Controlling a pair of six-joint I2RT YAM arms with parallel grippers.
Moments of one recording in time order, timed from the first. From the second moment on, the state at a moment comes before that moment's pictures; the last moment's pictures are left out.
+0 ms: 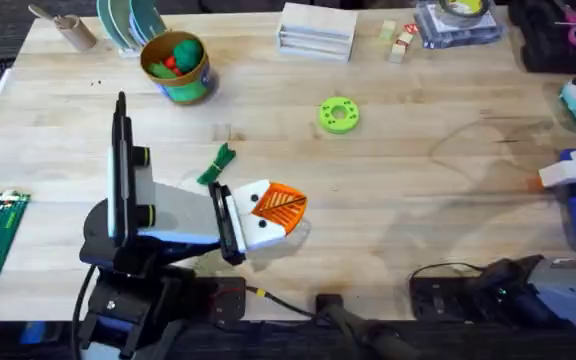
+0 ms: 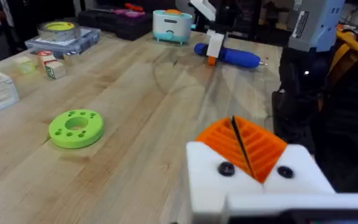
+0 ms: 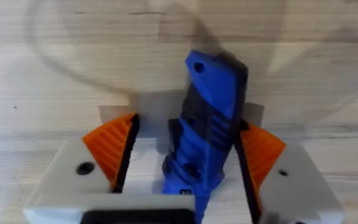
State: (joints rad) left arm -0.19 0.01 0.01 -0.07 1.08 -0.03; right arm -0.91 1.74 1.11 -0.85 -0.04 -0.90
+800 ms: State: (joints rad) left arm -0.19 0.01 0.01 -0.07 1.08 -0.03; right arm -0.91 1.75 1.11 -0.80 -0.05 -0.89
